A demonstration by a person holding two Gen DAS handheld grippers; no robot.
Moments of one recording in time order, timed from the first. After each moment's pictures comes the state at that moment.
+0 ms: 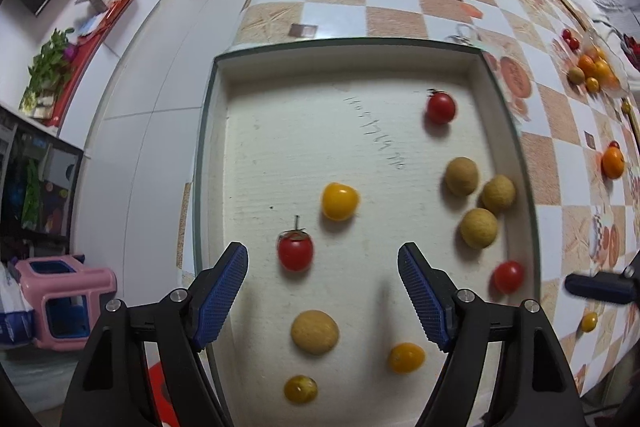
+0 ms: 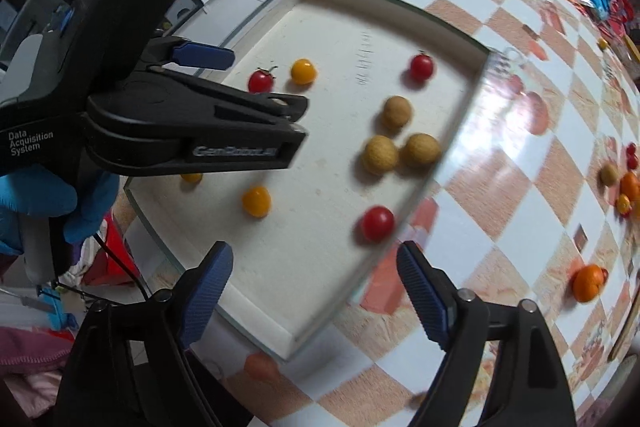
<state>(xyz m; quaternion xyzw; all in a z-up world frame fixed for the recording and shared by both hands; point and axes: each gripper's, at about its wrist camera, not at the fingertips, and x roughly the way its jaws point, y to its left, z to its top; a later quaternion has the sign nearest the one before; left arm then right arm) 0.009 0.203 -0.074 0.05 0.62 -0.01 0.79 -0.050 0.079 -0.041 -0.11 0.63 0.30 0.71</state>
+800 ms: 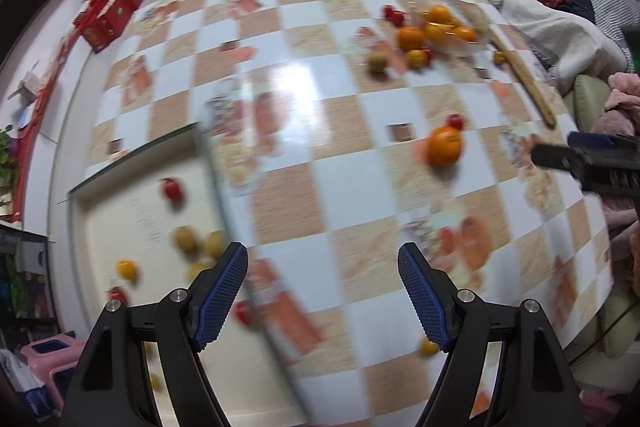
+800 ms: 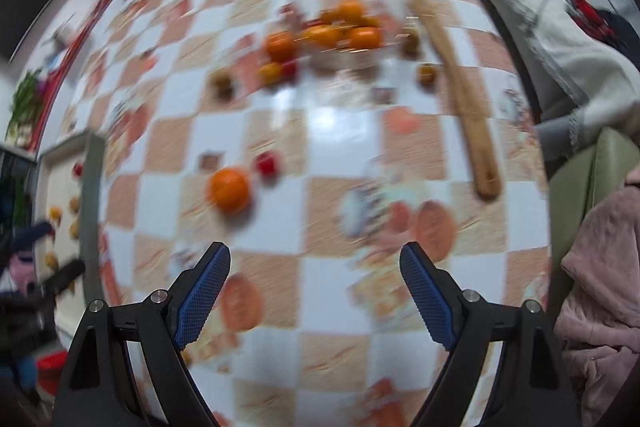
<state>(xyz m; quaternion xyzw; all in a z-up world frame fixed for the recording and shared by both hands) -0.007 0.003 -0.021 0.10 0.59 -0.15 0.78 -0.011 -0.240 -0.020 0.08 0.62 -0.03 0.78</state>
